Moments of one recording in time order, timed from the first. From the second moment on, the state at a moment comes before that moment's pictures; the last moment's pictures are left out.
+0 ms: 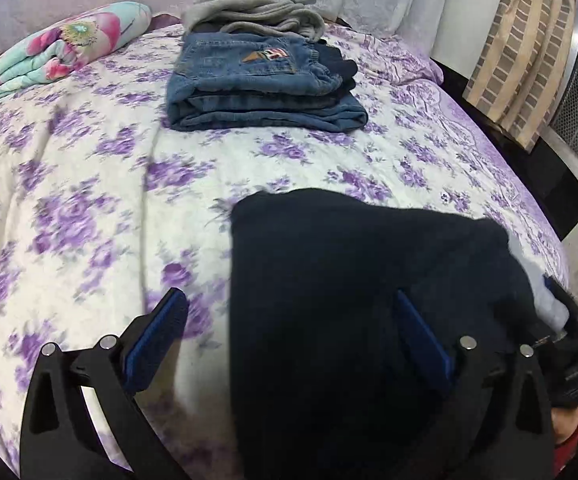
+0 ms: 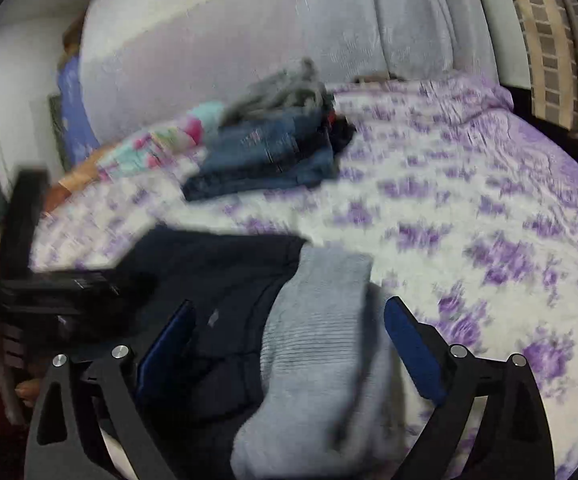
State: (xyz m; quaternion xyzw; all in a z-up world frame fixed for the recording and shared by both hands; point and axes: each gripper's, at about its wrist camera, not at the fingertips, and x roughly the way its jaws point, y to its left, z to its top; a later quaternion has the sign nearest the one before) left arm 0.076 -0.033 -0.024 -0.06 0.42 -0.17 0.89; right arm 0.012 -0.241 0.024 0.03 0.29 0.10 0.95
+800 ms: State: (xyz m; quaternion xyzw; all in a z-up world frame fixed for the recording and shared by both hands) left arm 0.038 -0.043 -0.010 -0.03 0.36 -0.26 0.89; right arm 0.014 -0.267 0.008 0.13 0.34 0.18 0.91
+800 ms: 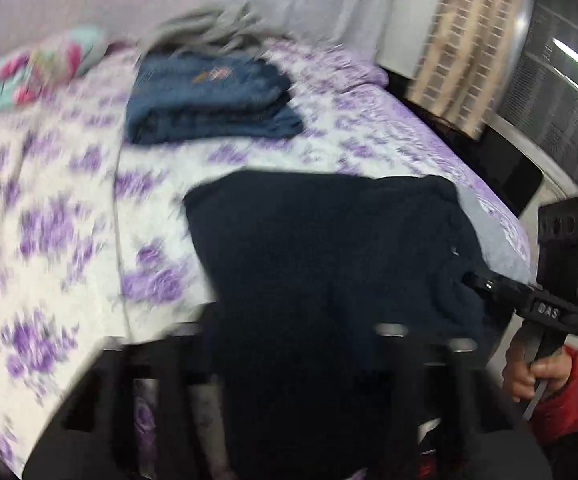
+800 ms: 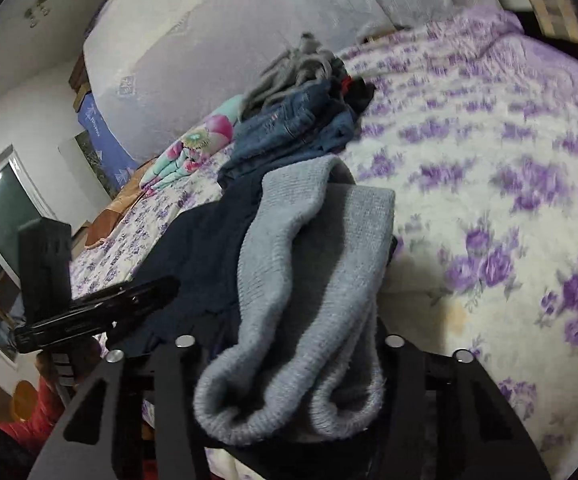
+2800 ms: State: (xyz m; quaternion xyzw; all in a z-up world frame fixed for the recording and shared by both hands) left arm 0.230 0.005 0.031 0.03 0.22 0.06 0.97; right arm 0.216 -0.193 0.065 -0.07 0.15 0.07 0.98
